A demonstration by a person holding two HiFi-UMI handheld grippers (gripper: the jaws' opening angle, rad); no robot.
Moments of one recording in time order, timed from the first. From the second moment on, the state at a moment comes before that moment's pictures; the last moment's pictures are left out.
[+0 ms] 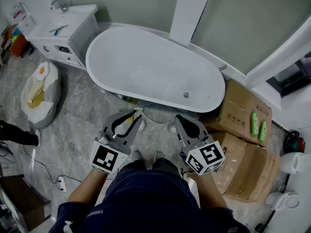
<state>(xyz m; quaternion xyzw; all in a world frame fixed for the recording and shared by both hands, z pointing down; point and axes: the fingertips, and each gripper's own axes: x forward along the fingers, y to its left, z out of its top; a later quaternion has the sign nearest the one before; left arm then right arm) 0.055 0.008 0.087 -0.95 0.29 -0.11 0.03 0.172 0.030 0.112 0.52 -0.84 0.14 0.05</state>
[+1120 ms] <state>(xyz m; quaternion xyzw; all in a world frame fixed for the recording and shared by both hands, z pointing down) 0.006 0.003 0.088 -0.96 0.26 -0.10 0.02 0.100 0.030 0.103 0.50 -0.86 0.12 0.06</state>
